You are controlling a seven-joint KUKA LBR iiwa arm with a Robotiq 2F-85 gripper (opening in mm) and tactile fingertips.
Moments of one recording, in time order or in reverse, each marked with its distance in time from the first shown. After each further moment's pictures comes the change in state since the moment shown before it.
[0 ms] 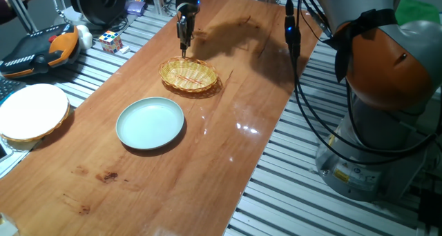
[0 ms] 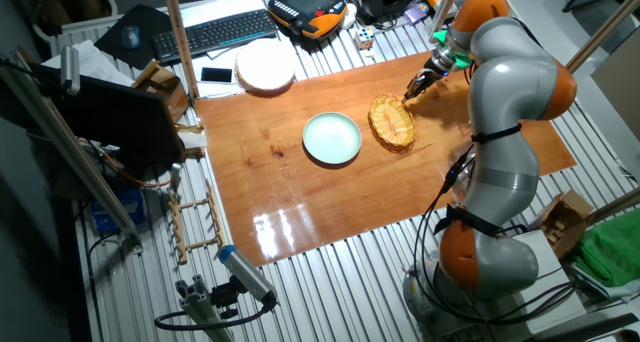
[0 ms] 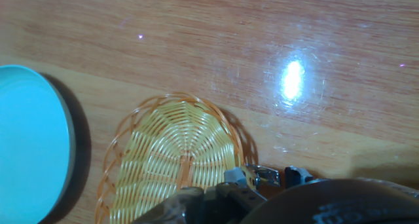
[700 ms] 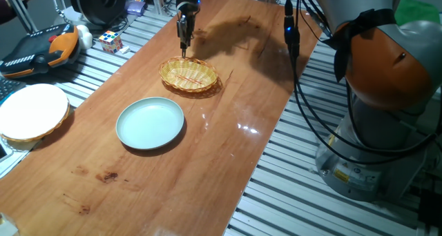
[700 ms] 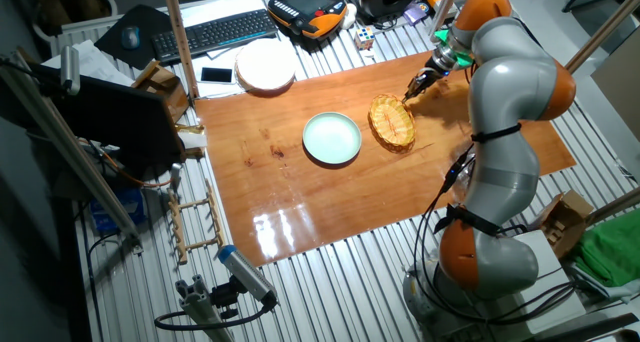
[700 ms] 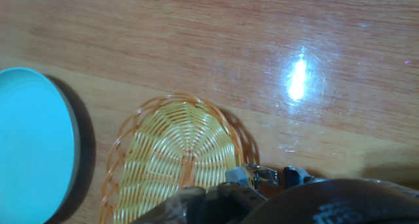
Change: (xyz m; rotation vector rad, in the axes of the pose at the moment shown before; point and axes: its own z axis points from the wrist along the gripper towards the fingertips) arm -0.001 -0.001 -0.002 -0.030 -0.002 0.013
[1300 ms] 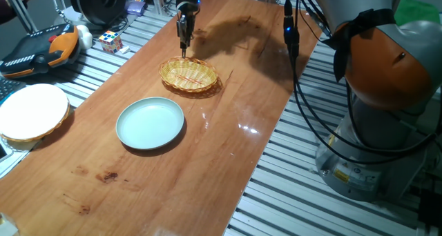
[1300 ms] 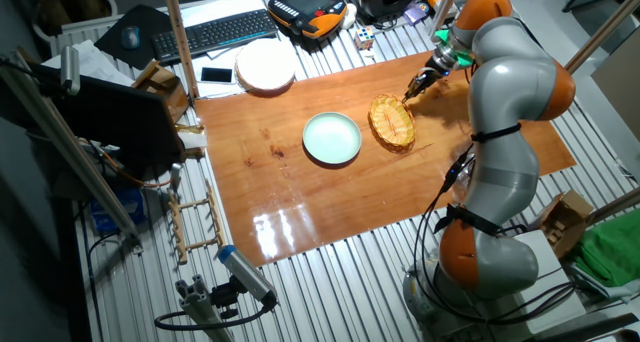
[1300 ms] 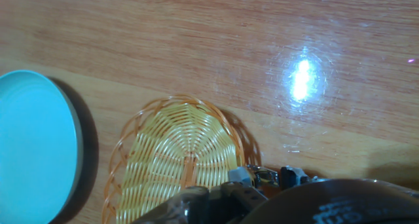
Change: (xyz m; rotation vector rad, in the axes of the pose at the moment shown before) arm 0.000 0.000 0.000 -0.008 0.001 0.002
